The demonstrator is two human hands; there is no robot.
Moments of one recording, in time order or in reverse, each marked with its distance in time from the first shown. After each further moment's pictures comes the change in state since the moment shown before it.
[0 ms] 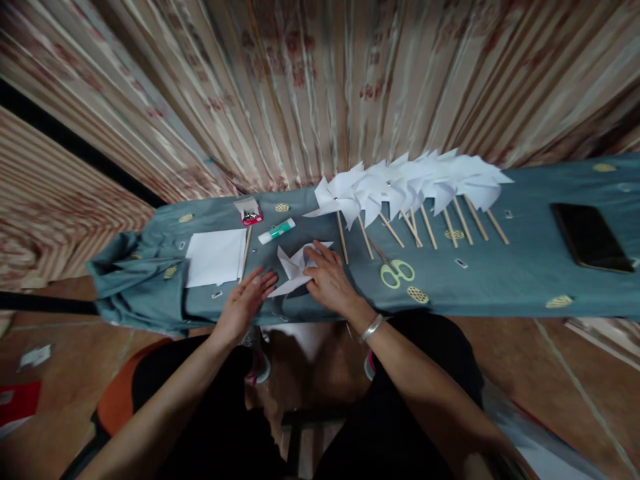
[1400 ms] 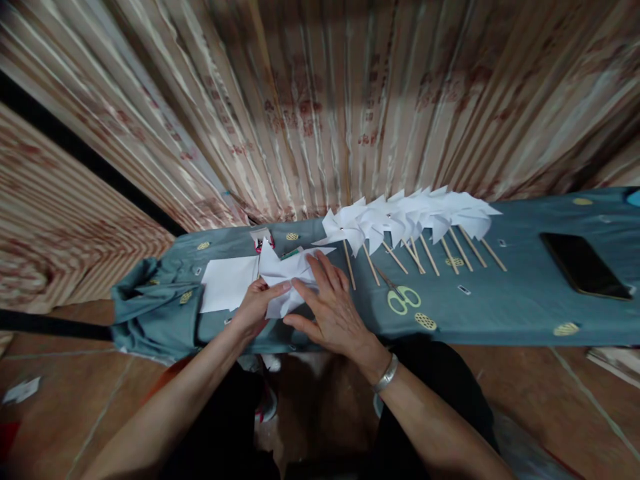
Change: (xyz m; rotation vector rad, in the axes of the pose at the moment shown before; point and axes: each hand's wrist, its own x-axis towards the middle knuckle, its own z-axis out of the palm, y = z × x) left_hand 0.019 0.049 0.044 -0.071 -0.146 0.027; right_hand -0.001 -0.051 -0.038 -0.176 0.198 -0.144
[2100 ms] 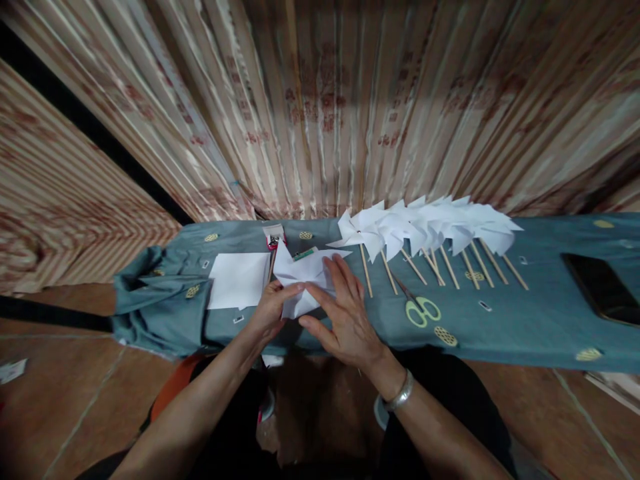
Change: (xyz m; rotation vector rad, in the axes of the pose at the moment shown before) left_hand 0.011 -0.013 -0.011 -0.178 0.064 -0.035; right_hand 0.002 -0.006 0.014 0.078 0.062 -0.004
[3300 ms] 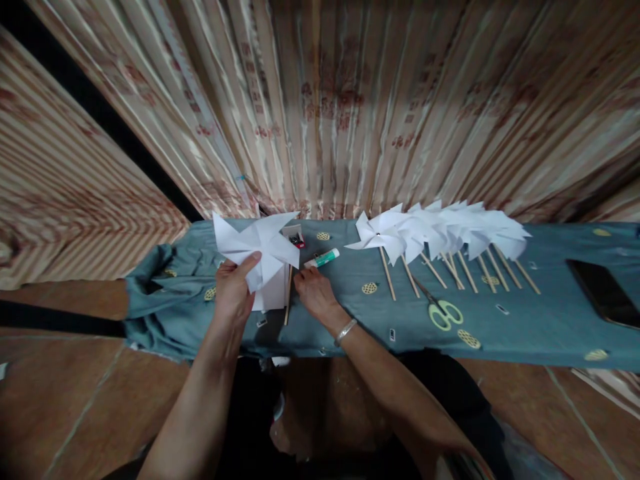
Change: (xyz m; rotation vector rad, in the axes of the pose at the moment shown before) left_hand 0.026 0.084 -0.057 -0.114 0.268 0.441; right_hand 0.093 -0.027 0.107 -0.215 -0.531 0.198
